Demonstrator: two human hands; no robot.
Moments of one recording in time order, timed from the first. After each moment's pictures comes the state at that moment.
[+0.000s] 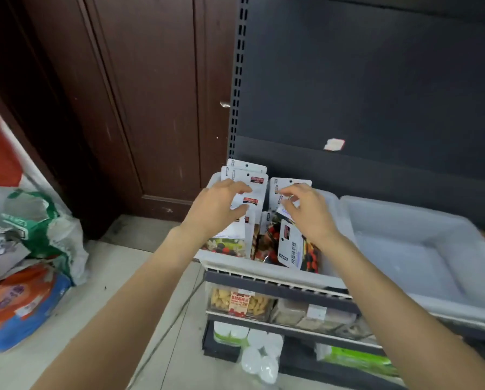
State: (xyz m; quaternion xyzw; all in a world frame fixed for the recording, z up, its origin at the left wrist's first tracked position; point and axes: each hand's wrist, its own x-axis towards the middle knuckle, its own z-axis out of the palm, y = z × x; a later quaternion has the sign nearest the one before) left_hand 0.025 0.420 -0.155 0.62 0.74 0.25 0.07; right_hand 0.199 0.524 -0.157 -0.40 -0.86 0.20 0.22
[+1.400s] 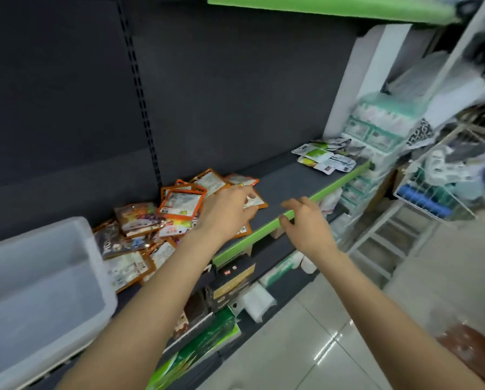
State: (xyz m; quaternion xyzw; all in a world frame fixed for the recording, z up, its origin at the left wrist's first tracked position) left_hand 0.803 0.643 -0.137 0.86 0.45 0.18 0.14; right_hand 0.964 0.579 -0.162 -0.77 -0.60 0.06 0.21
